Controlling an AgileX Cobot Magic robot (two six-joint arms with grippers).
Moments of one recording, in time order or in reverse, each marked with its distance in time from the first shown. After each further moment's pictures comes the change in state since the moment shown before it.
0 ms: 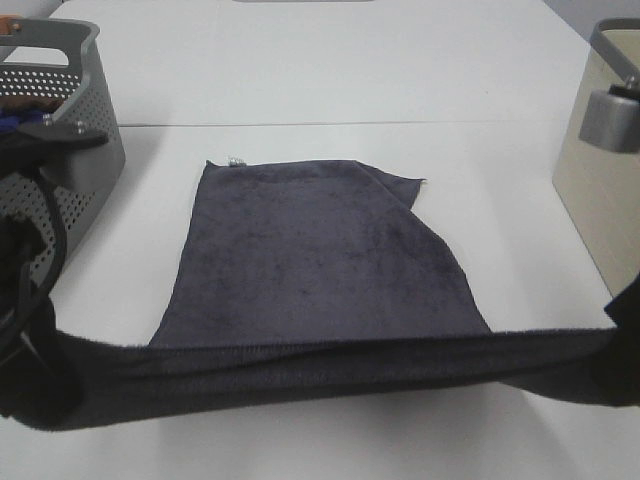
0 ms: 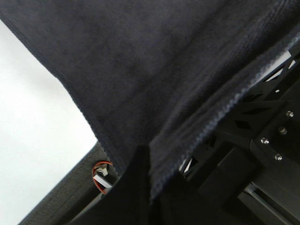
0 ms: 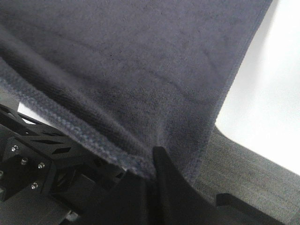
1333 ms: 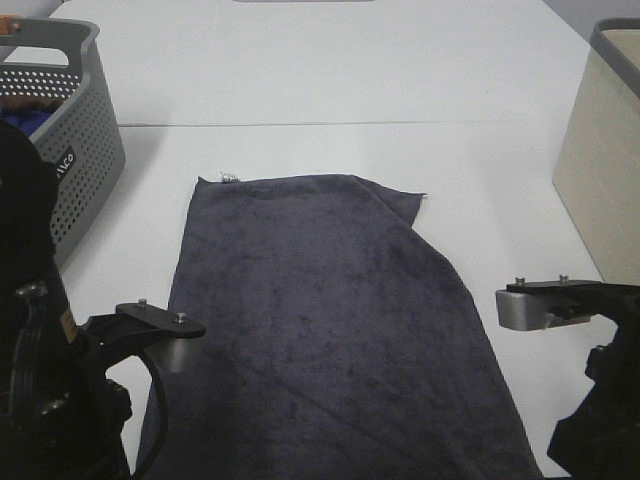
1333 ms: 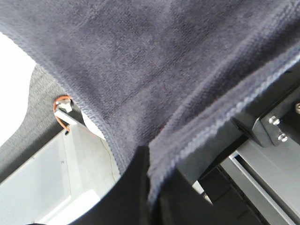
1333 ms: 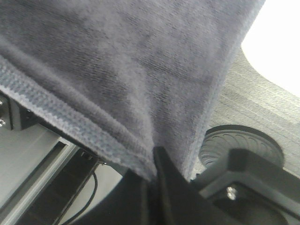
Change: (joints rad) left arm -0.136 0.287 0.144 -0.114 -0.108 -0.029; right arm -0.008 0.372 0.157 0.040 -0.009 -0.160
